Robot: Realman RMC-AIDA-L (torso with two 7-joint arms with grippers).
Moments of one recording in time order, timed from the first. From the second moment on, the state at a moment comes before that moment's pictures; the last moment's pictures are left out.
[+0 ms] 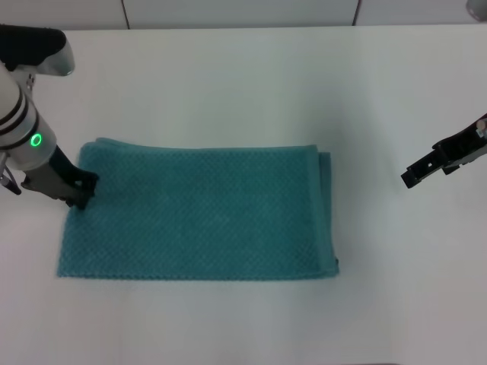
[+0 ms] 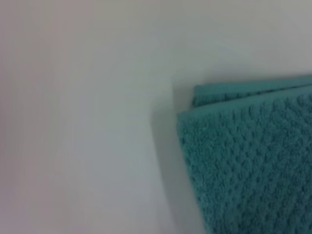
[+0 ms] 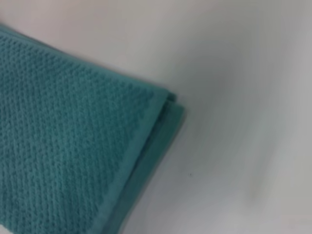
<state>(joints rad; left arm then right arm) -0.86 -2.01 1.23 0.65 2.87 1.24 -2.99 0.85 2.02 -0.74 -0.85 -2.90 -1.62 2.47</state>
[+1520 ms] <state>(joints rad) -0.84 -1.99 1.23 0.76 2.87 1.36 -2.99 0.85 2.02 -0.74 -0.85 -2.89 -1.61 2.47</state>
